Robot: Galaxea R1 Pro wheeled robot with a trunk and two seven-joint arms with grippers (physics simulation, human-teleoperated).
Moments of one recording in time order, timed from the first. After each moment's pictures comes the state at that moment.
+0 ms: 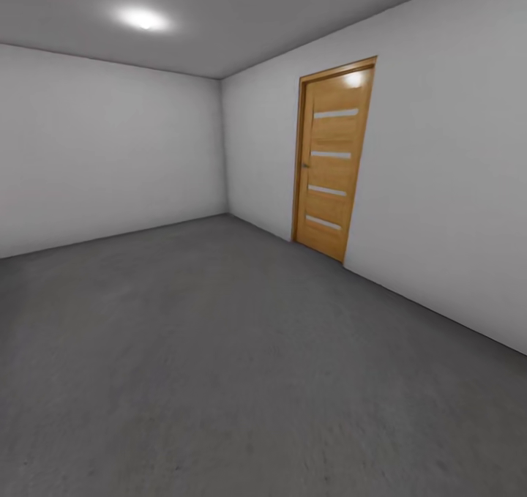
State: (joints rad) left arm 0.00 0.00 0.05 -0.03 0.04 -0.07 0.00; right arm 0.00 -0.01 0.00 0.01 0.00 -0.17 0.00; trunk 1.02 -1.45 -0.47
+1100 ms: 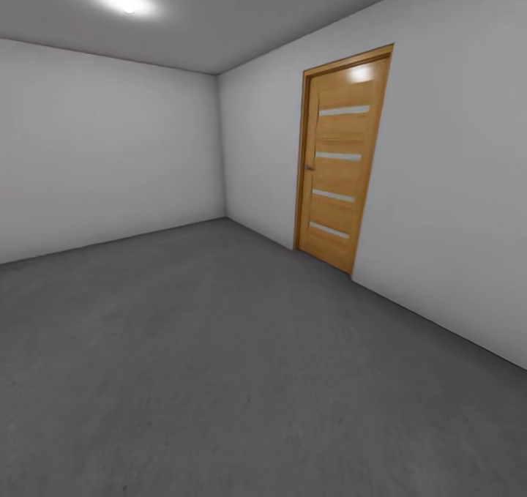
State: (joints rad) left arm 0.00 0.00 0.05 -0.03 0.04 -0.07 0.00; right arm 0.00 -0.01 0.00 0.01 0.00 -0.17 0.00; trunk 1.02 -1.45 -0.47
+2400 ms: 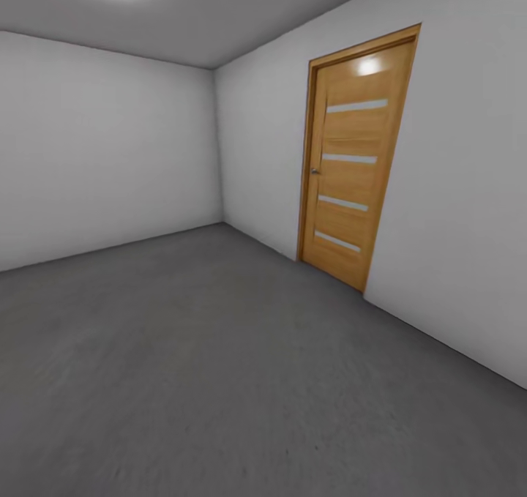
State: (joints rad) left arm 0.00 0.00 0.05 -0.03 0.04 -0.07 0.00; right arm 0.00 -0.01 0.00 0.01 0.00 -0.17 0.00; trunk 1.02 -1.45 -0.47
